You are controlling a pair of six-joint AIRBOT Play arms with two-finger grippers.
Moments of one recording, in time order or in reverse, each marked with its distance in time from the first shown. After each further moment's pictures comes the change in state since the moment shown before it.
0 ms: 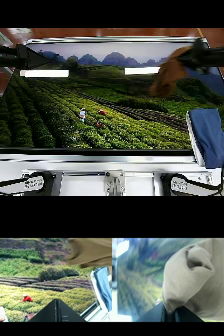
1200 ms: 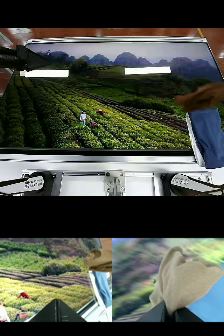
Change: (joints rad) left arm -0.001 0.000 0.000 0.000 -0.036 -0.018; right arm -0.388 -0.011 0.028 -0.464 0.098 -0.042
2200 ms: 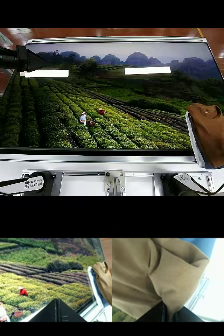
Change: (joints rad) left arm 0.000 0.000 0.000 0.000 -0.008 -0.019; right arm -0.500 0.233 -0.766 -0.214 0.029 0.031
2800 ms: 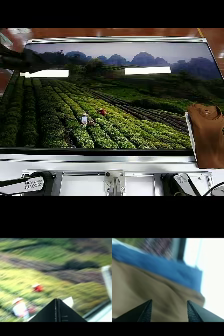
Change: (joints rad) left arm -0.076 -0.009 0.000 0.211 0.040 -0.026; right arm 0.017 0.162 0.211 0.094 -0.238 -0.045
